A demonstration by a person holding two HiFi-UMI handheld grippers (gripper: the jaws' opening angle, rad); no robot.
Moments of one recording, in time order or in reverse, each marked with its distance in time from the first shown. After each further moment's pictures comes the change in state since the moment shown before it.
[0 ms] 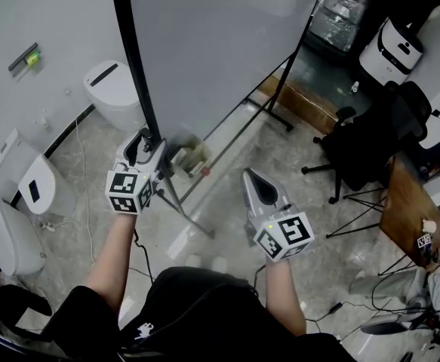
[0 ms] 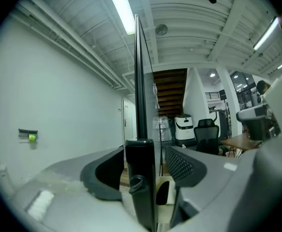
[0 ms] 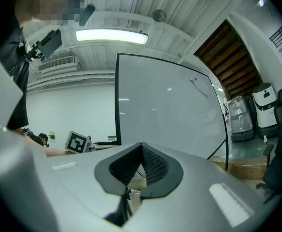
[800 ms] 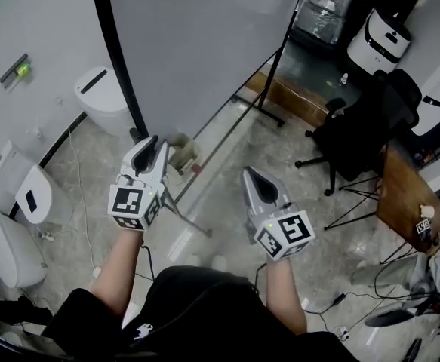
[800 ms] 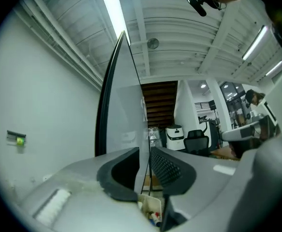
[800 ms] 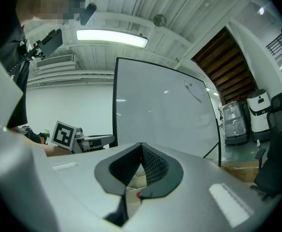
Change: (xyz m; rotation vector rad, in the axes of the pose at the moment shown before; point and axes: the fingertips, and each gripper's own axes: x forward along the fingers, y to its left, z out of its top) left arm -0.025 -0.069 0.048 0.012 -0.134 -0.096; right arm -0.028 -0.004 0.006 -0.025 -0.017 -0.060
